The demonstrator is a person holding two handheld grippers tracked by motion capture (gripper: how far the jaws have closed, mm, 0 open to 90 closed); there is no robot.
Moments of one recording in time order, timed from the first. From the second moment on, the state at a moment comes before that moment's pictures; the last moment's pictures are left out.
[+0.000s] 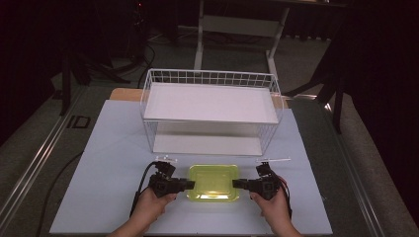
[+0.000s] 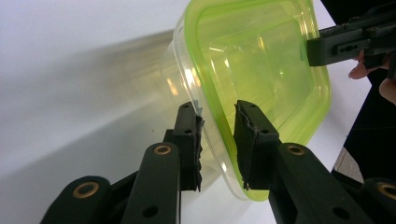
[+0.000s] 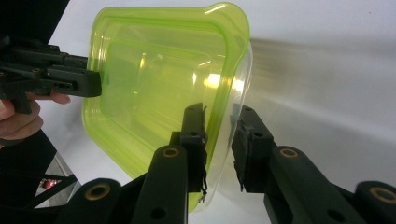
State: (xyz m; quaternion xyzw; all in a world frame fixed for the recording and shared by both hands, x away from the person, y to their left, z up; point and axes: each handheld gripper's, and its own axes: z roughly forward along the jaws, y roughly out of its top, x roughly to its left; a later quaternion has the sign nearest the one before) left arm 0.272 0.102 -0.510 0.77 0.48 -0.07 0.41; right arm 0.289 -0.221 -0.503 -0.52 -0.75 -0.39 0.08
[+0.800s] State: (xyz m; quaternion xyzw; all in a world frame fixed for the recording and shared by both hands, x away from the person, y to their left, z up) left arm 0.274 0.110 -0.474 0.75 0.49 0.00 0.45; right arm 0.287 -0.209 -0.469 -0.49 -0.75 -0.45 0.00
